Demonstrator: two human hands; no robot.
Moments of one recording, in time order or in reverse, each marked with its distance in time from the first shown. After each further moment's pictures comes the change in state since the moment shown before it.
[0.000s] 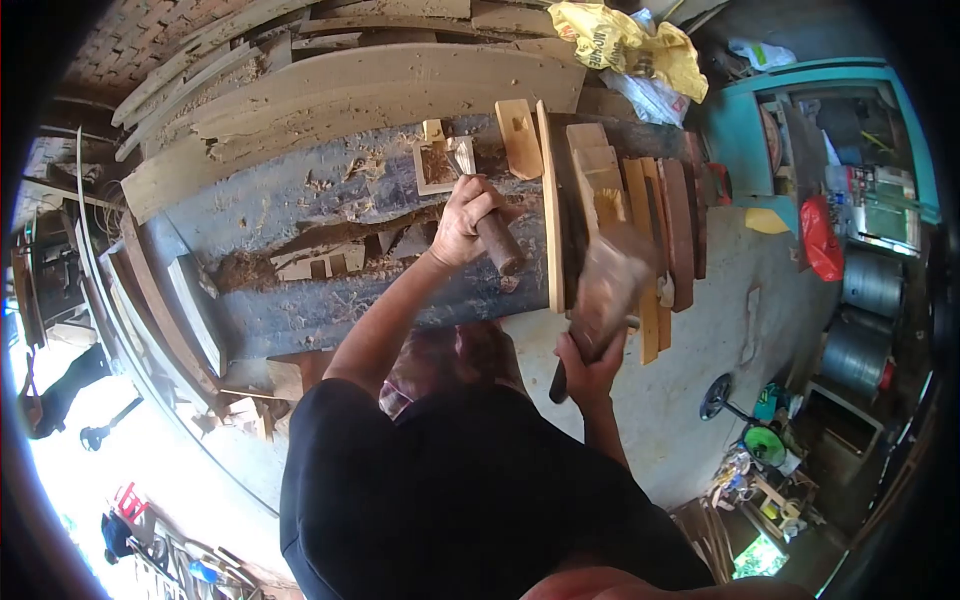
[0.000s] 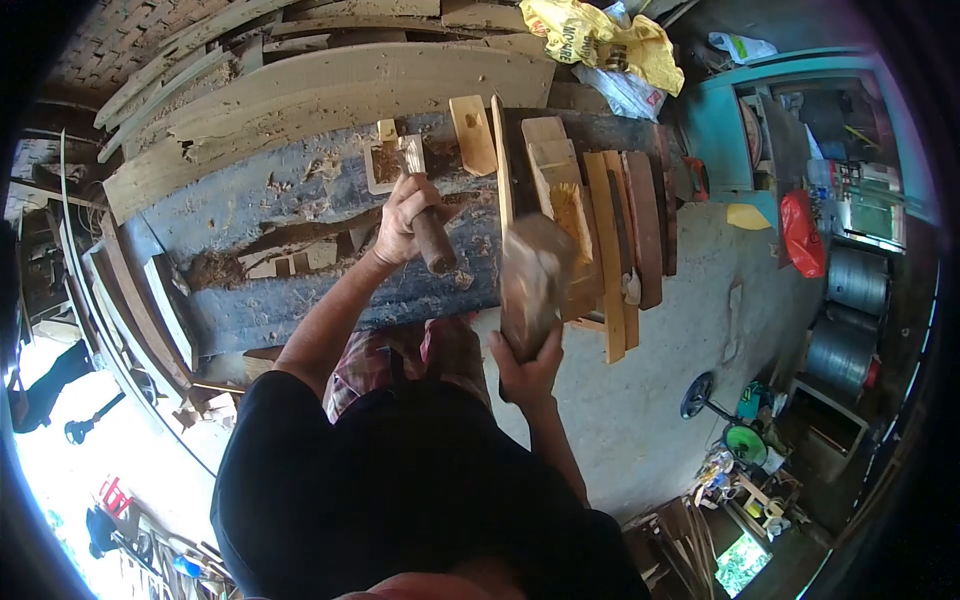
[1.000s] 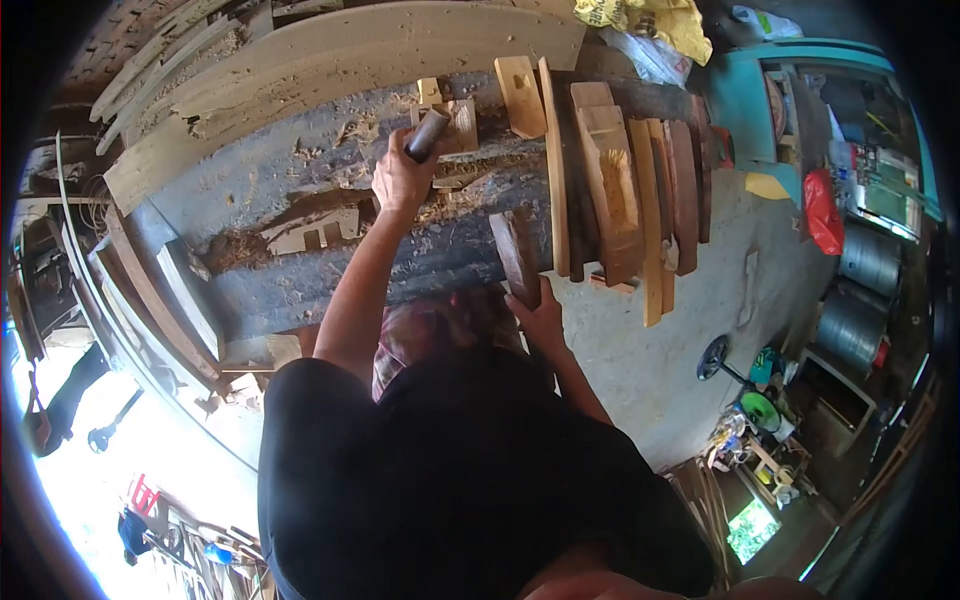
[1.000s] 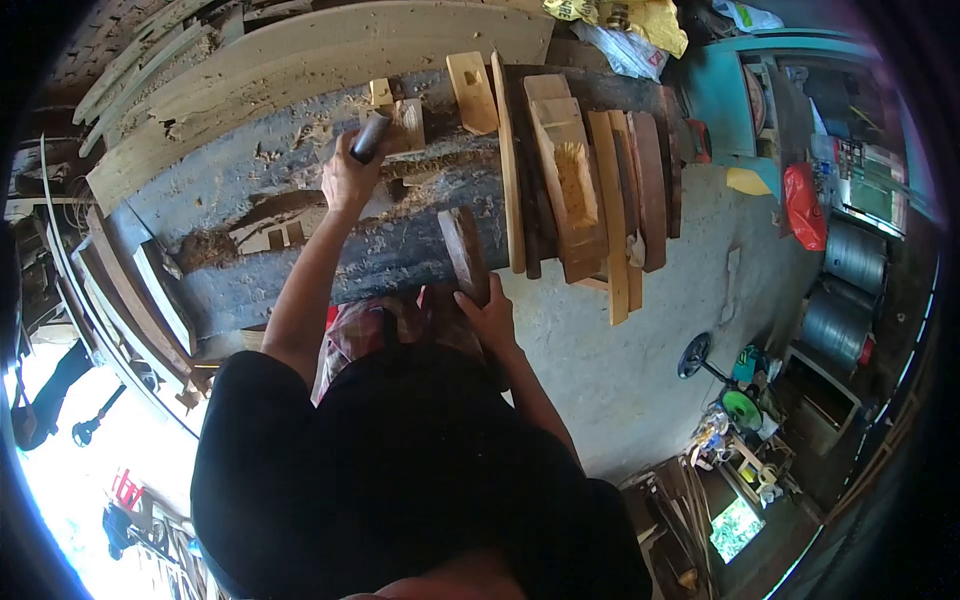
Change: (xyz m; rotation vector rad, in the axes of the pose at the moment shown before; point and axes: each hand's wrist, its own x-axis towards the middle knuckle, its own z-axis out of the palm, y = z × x) left_hand -0.022 -0.048 -0.044 0.520 -0.034 -1.015; right_hand -0.014 0.098 0.055 -0.205 -0.310 0.401
